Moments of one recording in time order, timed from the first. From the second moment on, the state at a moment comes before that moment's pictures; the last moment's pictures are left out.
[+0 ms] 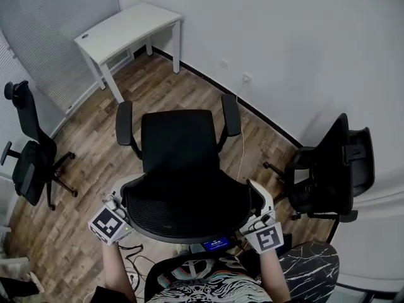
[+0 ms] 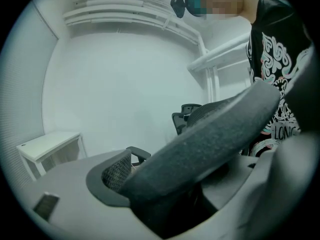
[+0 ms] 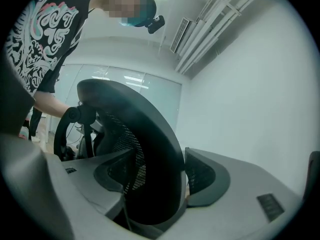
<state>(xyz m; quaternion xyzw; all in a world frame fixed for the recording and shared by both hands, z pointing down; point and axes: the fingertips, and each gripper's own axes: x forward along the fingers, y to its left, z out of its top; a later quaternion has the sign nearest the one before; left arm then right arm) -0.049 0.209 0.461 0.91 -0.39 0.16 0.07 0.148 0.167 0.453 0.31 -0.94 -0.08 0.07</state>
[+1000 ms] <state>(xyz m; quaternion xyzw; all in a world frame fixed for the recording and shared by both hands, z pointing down) -0.065 0.179 0.462 0.91 -0.37 0.16 0.06 0.130 0.140 0.452 0.31 -0.94 -0.08 0.06</state>
